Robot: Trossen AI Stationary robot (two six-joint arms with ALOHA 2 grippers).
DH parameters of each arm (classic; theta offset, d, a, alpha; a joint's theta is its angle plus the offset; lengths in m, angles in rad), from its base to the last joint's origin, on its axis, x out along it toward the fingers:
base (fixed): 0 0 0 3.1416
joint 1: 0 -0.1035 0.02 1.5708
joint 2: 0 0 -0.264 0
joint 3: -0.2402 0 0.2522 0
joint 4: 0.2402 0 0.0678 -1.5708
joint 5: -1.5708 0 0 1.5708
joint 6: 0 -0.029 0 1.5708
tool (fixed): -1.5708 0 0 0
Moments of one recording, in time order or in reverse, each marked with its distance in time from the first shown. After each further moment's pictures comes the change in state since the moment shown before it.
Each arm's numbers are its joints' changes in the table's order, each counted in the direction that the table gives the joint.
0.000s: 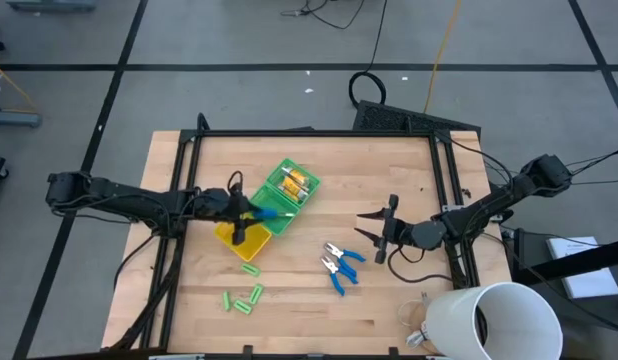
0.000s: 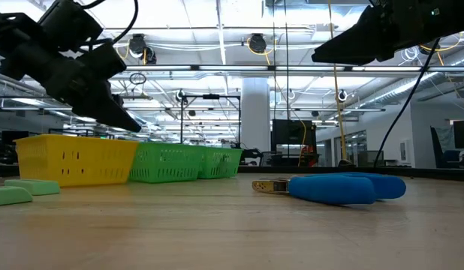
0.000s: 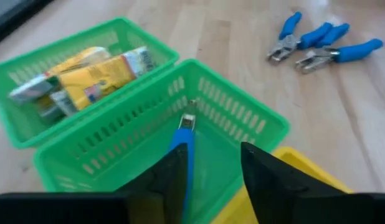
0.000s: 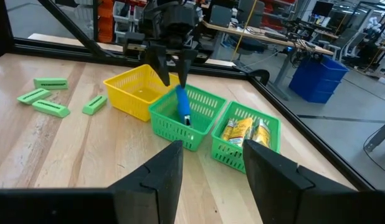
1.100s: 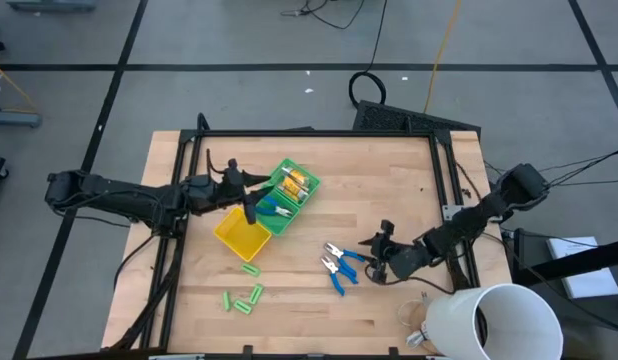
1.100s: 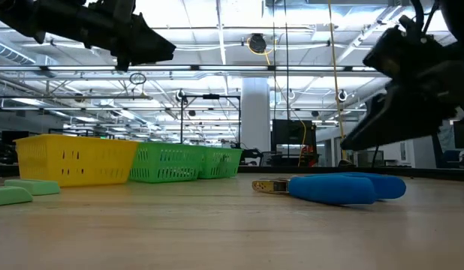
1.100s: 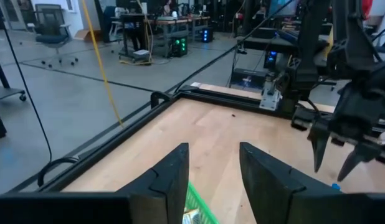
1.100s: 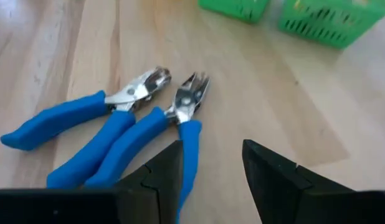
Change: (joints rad) left arm 0.025 -0.021 -0.187 -0.230 -0.296 0.018; right arm -0.115 0.330 0.000 0.164 -0.083 -0.487
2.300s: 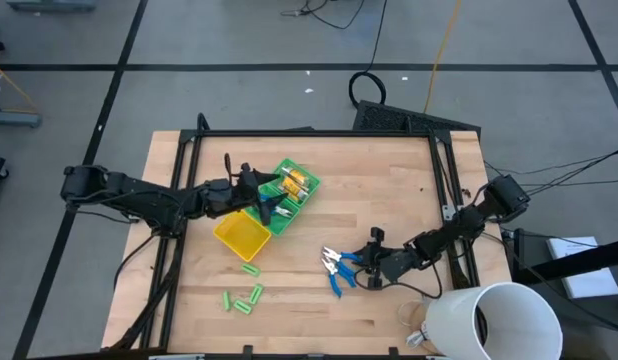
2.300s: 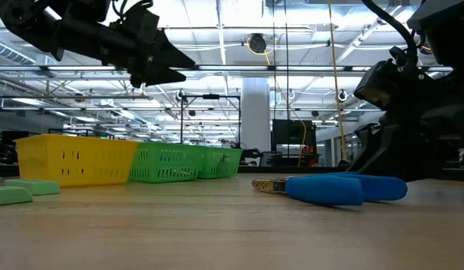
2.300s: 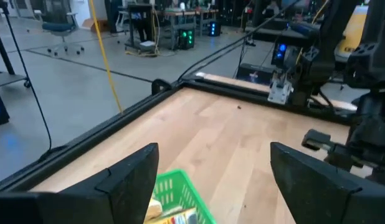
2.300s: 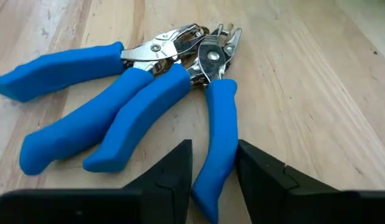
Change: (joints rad) left arm -0.012 0.247 0.000 -0.218 -0.018 0.040; right arm 0.037 0.225 -0.002 -0.182 -0.151 0.047
